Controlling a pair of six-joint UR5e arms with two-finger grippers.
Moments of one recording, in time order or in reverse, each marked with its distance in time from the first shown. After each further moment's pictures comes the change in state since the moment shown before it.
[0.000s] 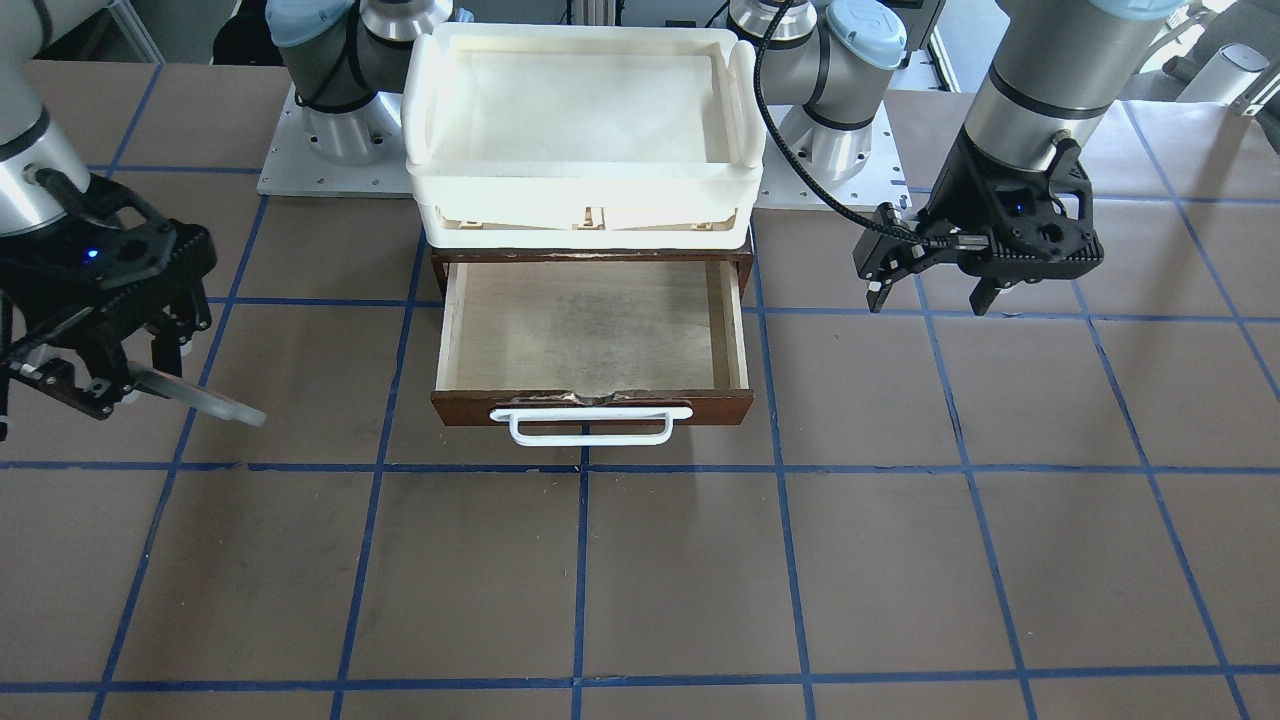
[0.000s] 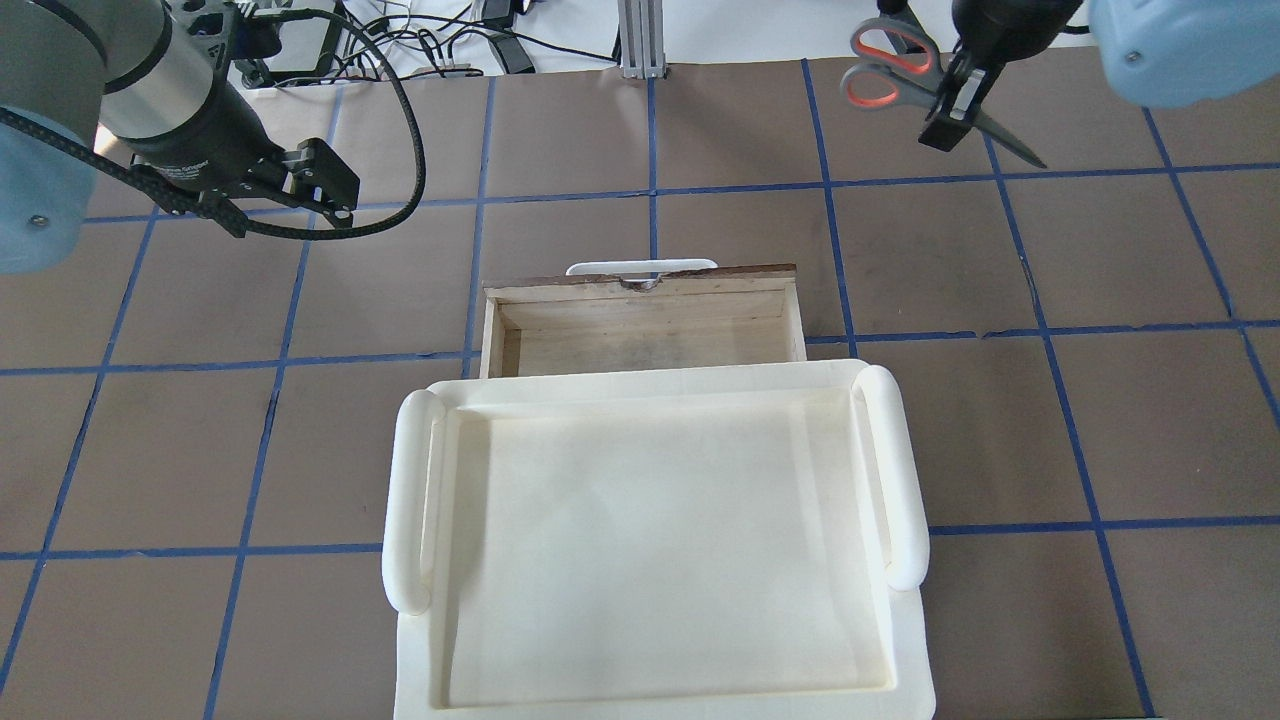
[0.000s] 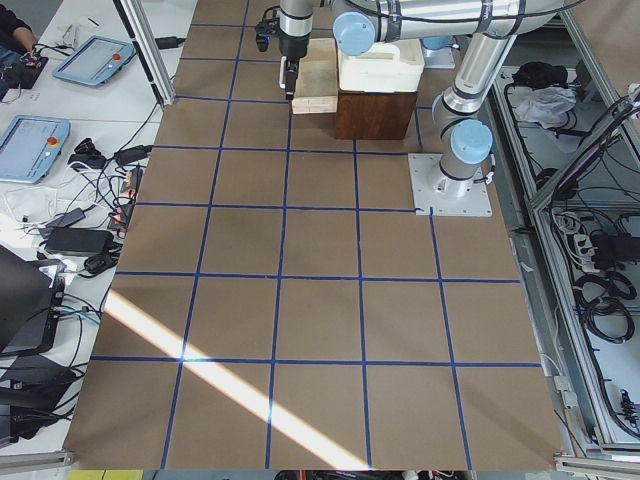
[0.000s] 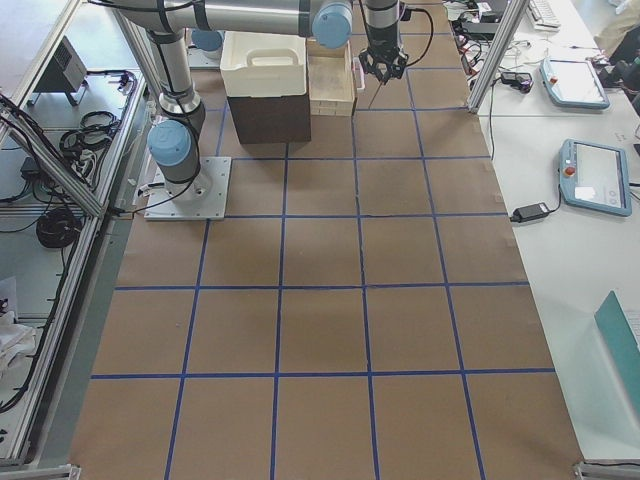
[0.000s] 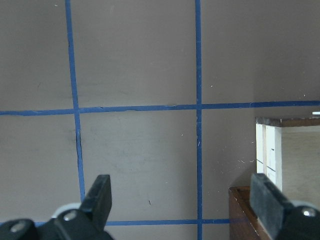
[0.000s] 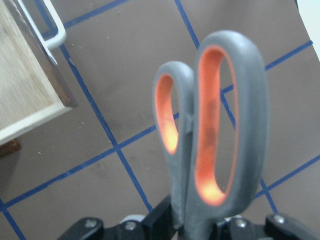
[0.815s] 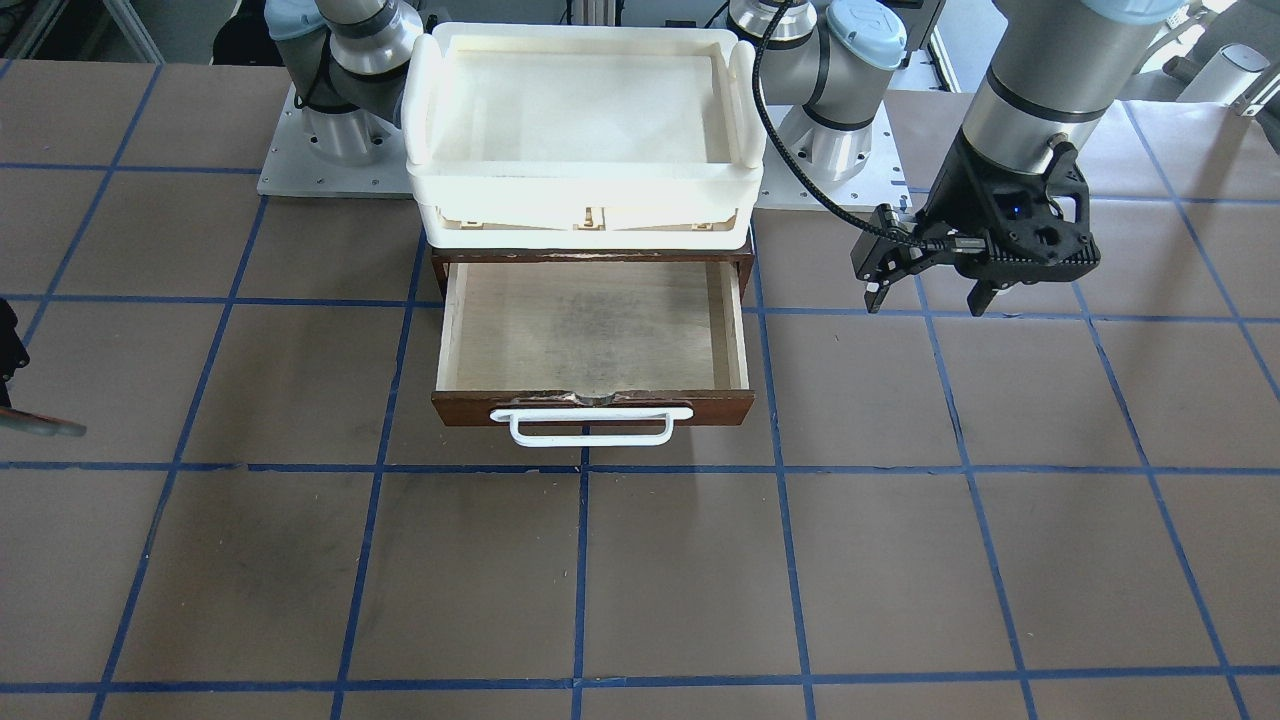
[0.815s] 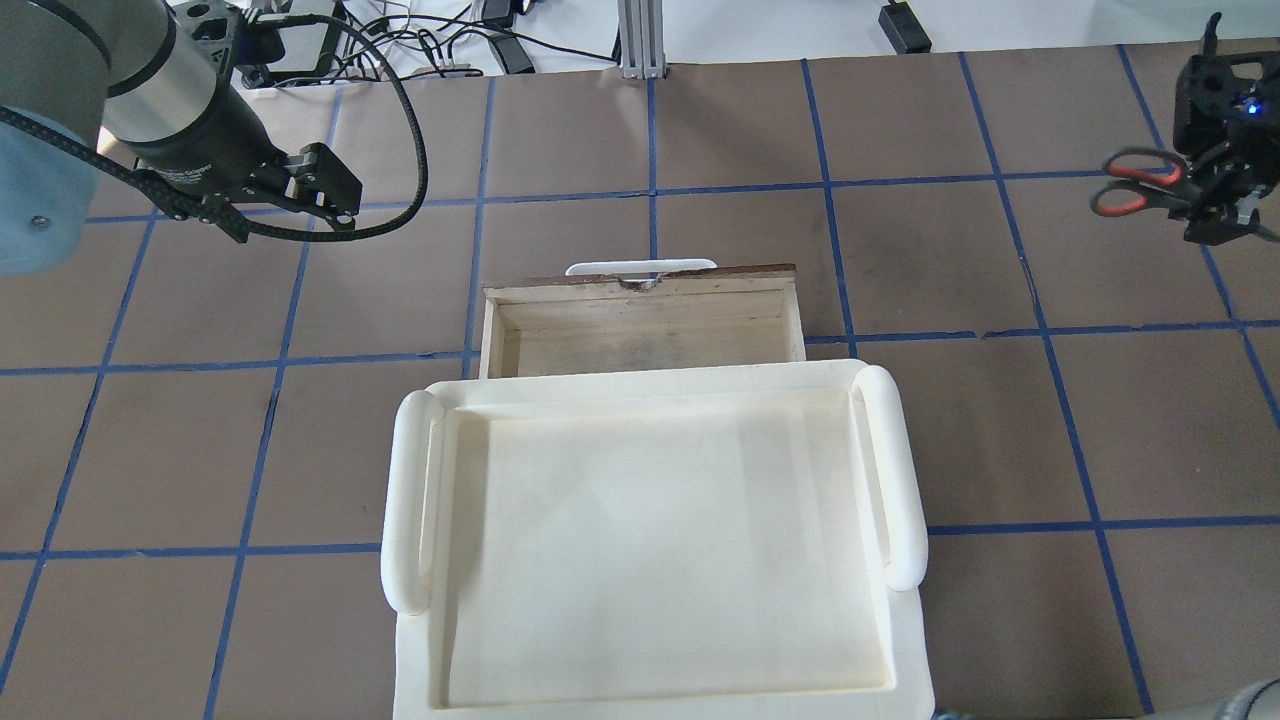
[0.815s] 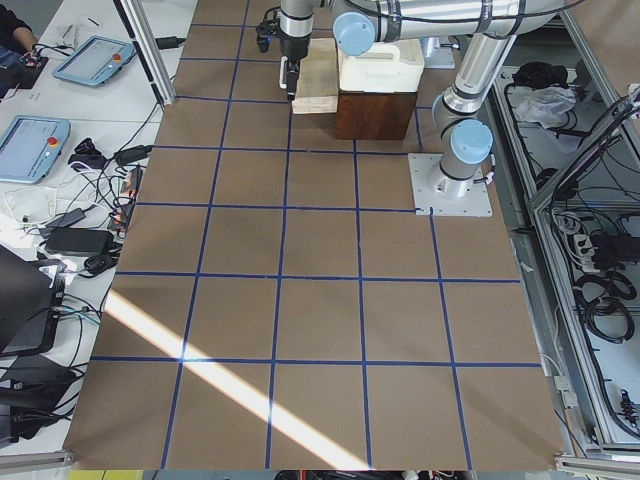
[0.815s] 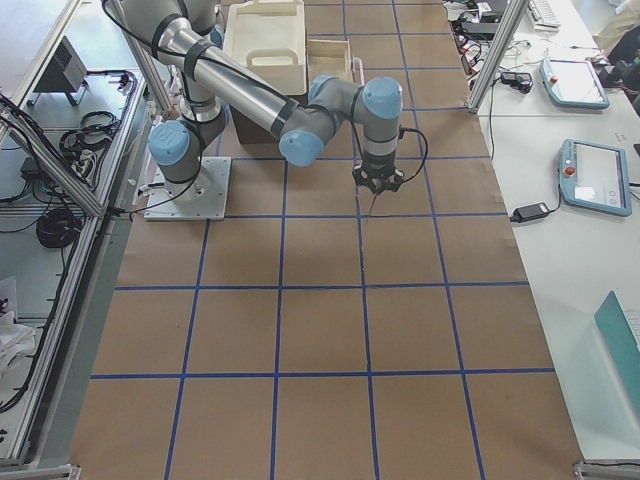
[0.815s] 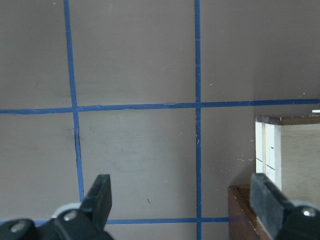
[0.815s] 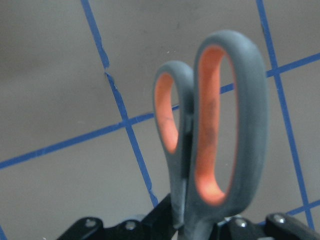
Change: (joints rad) left arm -0.002 0.001 -0.002 -0.014 0.000 -0.001; right arm -0.488 0.056 0.164 -0.140 0.027 -0.610
